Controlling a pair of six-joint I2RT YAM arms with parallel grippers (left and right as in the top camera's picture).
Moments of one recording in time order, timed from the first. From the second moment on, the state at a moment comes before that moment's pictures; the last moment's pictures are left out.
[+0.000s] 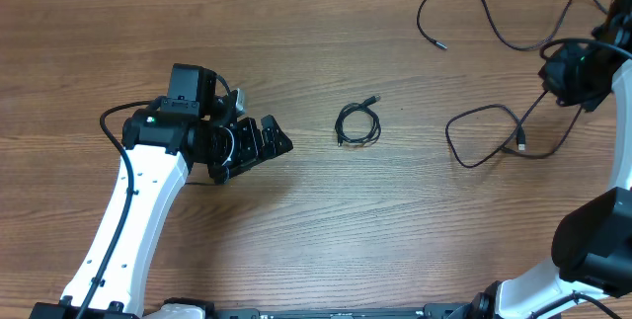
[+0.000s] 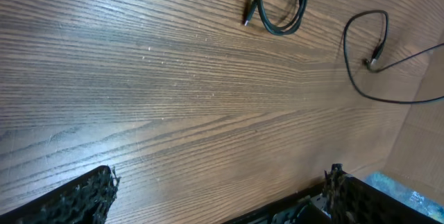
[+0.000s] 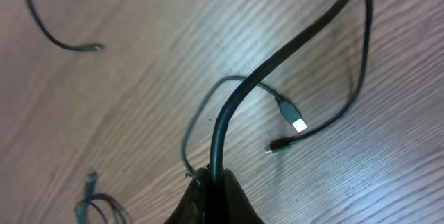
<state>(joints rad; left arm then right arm) -0.14 1.42 1.18 -1.03 0.53 -0.46 -0.34 1.81 1.72 -1.19 -0.12 0.43</state>
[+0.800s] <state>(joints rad) -0.14 1.42 1.18 -1.03 0.52 -0.46 -0.34 1.81 1.69 -1.24 -0.17 0.42</state>
